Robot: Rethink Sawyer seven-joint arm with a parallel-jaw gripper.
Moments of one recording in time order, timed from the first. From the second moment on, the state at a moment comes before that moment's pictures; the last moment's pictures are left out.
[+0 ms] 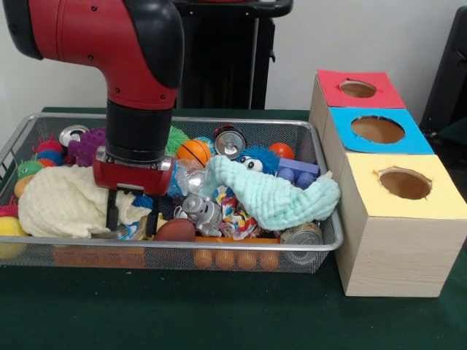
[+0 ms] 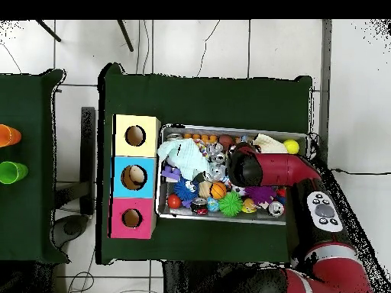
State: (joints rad) arm -0.51 -0.42 0.13 1.45 -0.52 0.29 1.78
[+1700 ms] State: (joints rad) arm -0.37 -0.47 -0.02 1.57 -0.39 0.21 1.78
